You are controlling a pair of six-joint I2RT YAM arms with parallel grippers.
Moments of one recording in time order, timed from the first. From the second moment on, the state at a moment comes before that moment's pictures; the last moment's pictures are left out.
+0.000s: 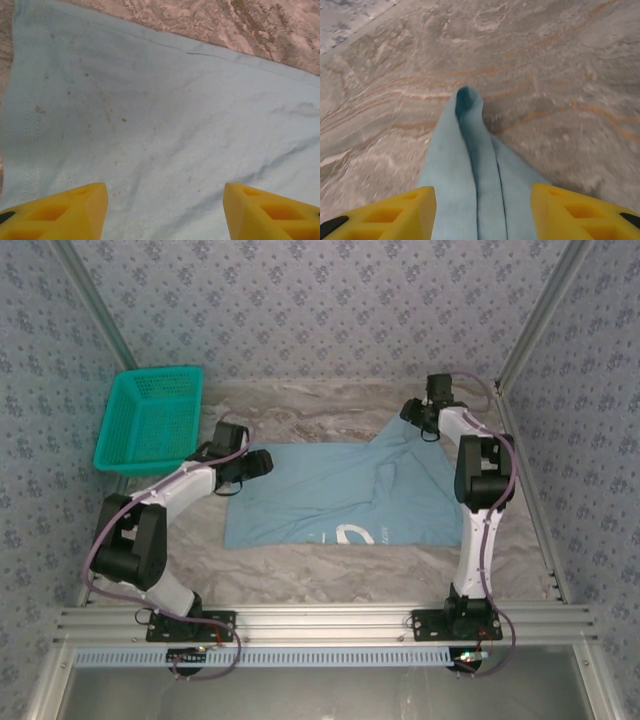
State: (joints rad) left arm -0.31 1.59 0.99 -0.30 0.09 -0.54; right arm 0.02 2.28 1.75 -0.32 -0.11 0.46
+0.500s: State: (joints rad) left arm -0.30 1.59 0.99 -0.30 0.11 -0.52; right arm 0.02 2.54 2.14 -0.39 -0.10 0.55
